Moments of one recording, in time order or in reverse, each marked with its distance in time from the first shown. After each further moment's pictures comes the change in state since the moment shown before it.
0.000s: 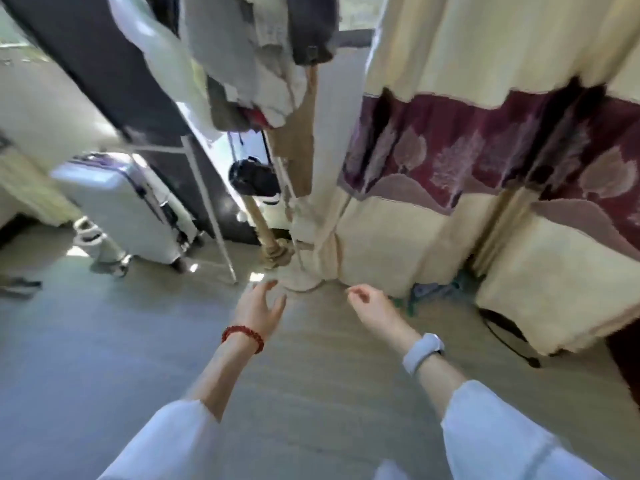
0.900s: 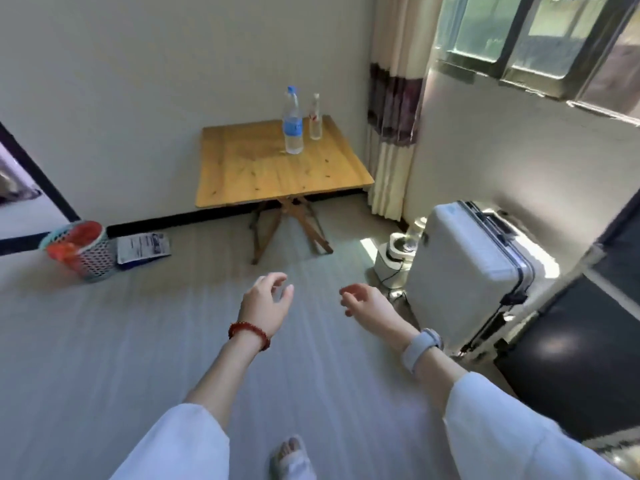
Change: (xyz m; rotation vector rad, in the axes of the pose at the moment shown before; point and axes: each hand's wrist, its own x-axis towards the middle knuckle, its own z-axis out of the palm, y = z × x) left_hand 0.175 -0.619 -0.508 -0.177 0.831 -0.741; right_hand 0.291 -0.522 0.776 -0.428 -0.916 -0.586
